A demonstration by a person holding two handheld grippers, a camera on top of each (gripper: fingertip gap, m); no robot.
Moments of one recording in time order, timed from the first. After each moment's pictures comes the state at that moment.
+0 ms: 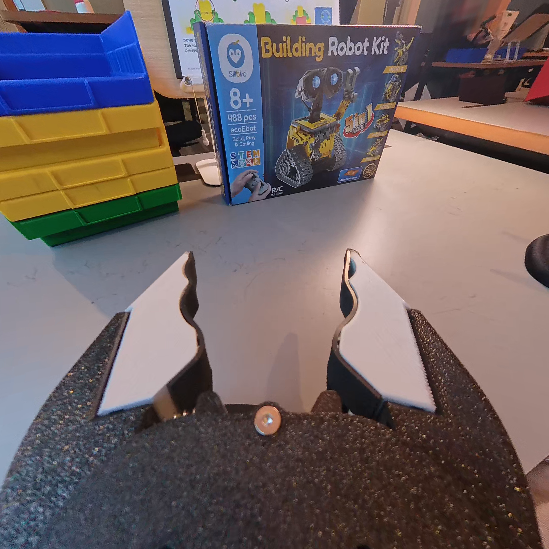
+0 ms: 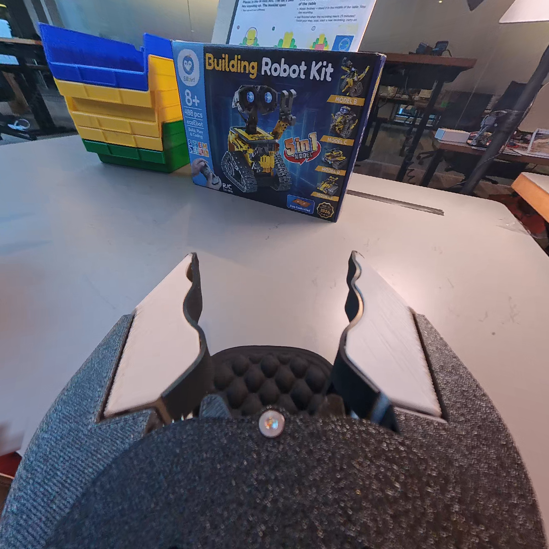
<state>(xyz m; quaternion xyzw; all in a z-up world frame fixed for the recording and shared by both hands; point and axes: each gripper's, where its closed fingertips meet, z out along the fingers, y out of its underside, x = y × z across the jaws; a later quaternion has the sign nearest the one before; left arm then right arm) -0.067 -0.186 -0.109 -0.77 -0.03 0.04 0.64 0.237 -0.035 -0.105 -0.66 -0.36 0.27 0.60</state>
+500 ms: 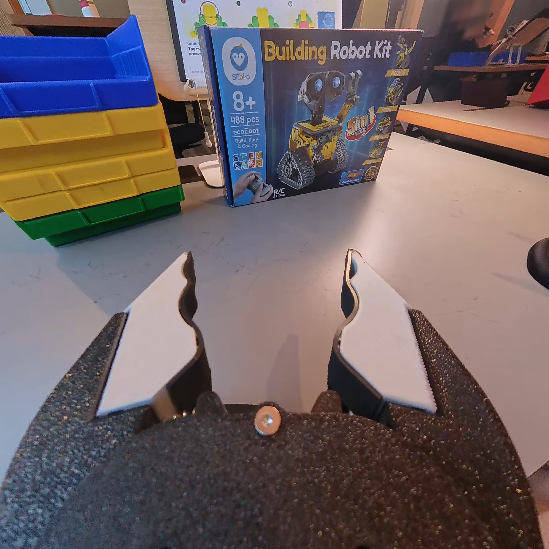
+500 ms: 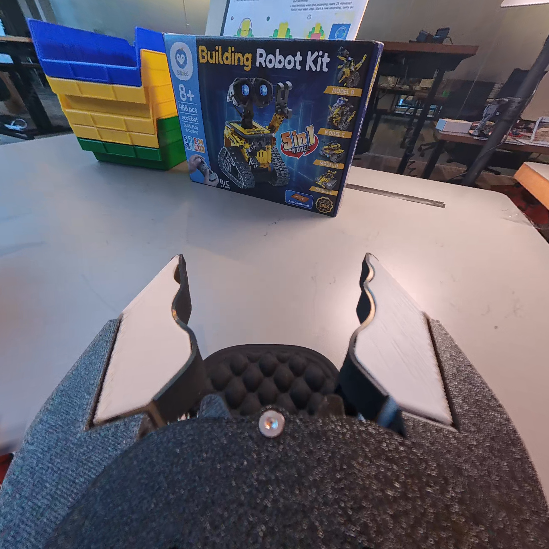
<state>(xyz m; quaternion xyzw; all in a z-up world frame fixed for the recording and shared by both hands) -0.068 -0.187 -0.108 -0.76 -0.04 0.04 0.64 0.237 -0.031 -0.108 -0.67 -0.35 0.27 0.60</state>
